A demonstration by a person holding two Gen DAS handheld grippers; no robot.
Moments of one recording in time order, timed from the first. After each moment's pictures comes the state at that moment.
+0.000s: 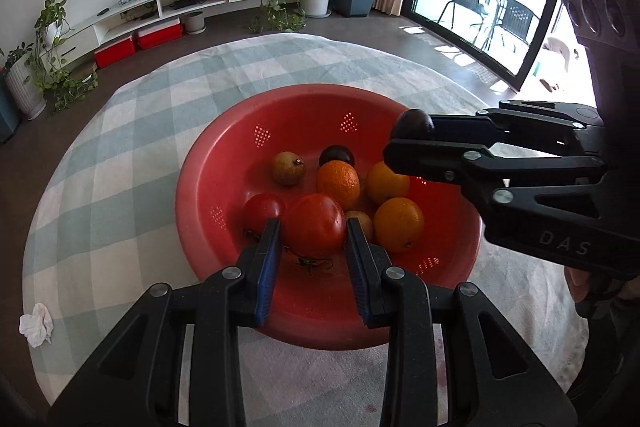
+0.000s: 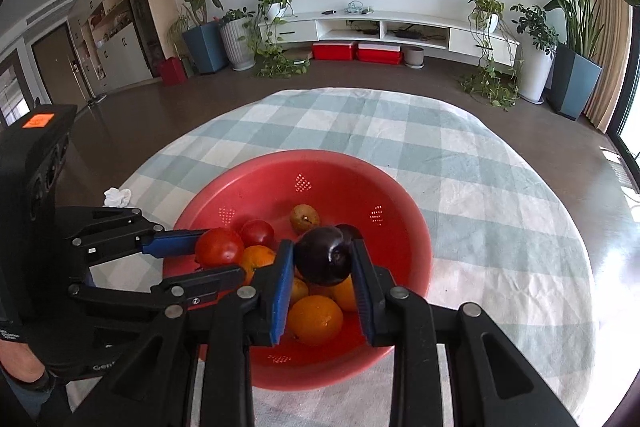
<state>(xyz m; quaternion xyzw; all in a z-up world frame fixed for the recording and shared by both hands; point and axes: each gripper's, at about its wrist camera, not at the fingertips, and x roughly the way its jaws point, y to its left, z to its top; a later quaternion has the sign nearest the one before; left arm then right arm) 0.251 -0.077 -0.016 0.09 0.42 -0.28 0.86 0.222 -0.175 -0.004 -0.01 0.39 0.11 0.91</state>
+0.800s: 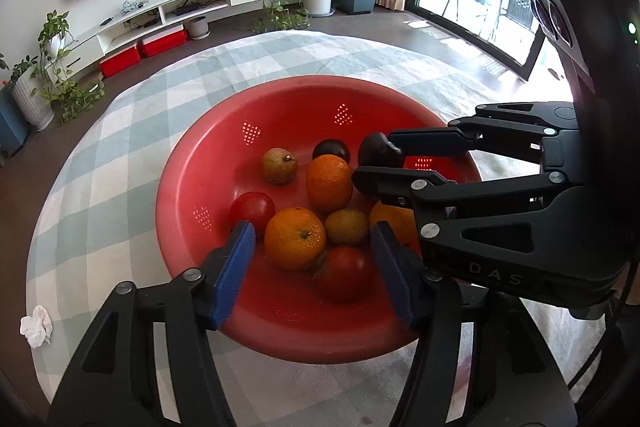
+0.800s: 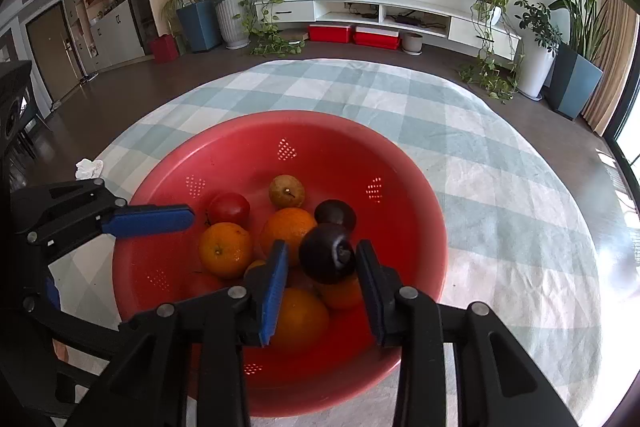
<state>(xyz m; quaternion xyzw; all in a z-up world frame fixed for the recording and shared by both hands) 0.252 -0.091 -0.026 0.12 0.42 -0.26 0.86 0.229 -0.173 -0.031 -0.03 0.41 0.10 0.91</state>
